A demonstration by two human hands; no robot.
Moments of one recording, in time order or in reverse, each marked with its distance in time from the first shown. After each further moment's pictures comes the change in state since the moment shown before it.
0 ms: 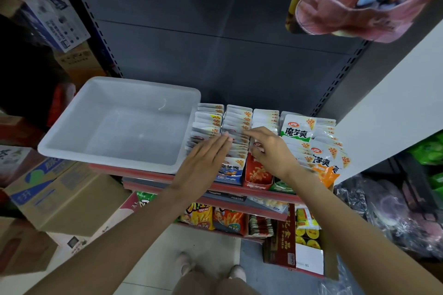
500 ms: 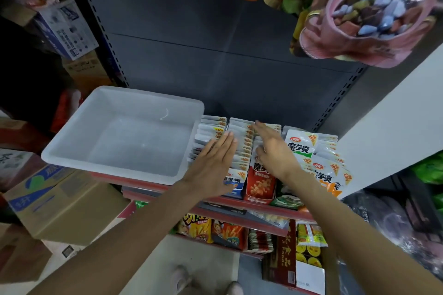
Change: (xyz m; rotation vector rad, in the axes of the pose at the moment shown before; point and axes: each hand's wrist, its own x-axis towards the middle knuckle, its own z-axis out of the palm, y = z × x) left_hand 0.032 -0.003 -0.008 -0.081 -0.195 0.024; right_hand 0.024 0.001 -0.012 -0.080 0.058 0.058
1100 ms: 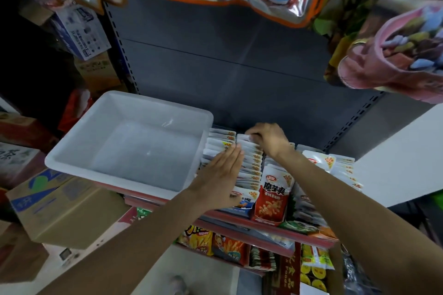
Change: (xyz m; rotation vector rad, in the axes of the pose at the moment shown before) left_hand 0.018 -0.019 0.012 -0.106 -0.079 0.029; right_hand 0.101 0.006 0.010 -0.077 -0.145 -0.044
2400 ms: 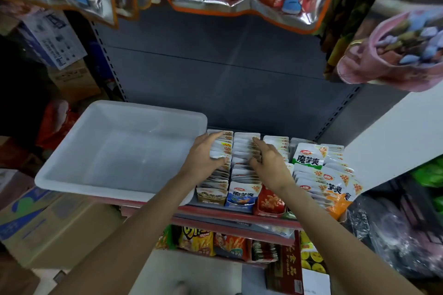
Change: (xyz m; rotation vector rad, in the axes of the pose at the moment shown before) left_hand 0.004 -0.046 -0.024 -0.828 0.291 -0.279; right_hand -0.084 -0.049 0.018 0.243 0.134 0.291
